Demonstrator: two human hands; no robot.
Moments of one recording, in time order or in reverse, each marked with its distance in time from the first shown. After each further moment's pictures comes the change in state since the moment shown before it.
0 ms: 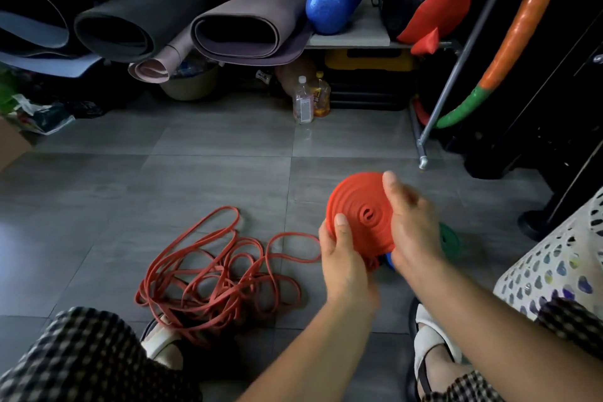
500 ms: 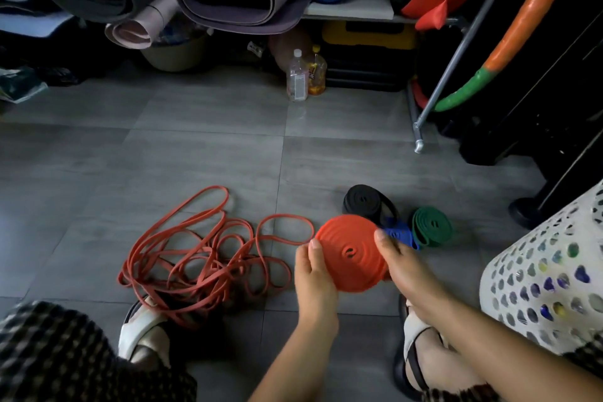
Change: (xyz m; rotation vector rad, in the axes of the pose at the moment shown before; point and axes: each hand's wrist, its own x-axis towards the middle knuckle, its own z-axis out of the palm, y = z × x) left_hand 0.028 -0.038 -0.066 0.430 0.163 0.087; right_hand -0.009 0.078 -0.051 -0.576 -0.402 0.186
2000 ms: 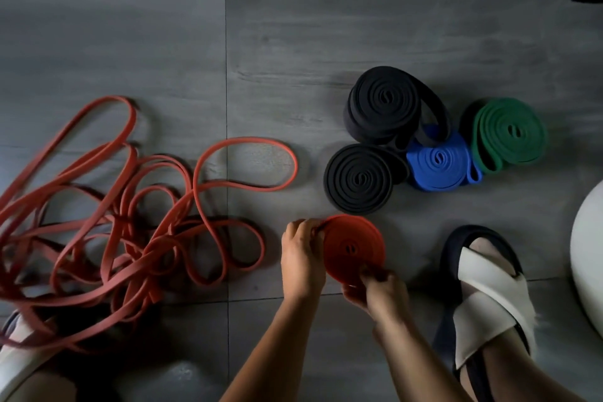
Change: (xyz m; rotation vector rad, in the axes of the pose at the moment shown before) left_hand 0.204 -0.225 -0.003 0.917 -0.203 0.181; right_hand 0.117 0.252 0.121 0.499 0.304 0.903
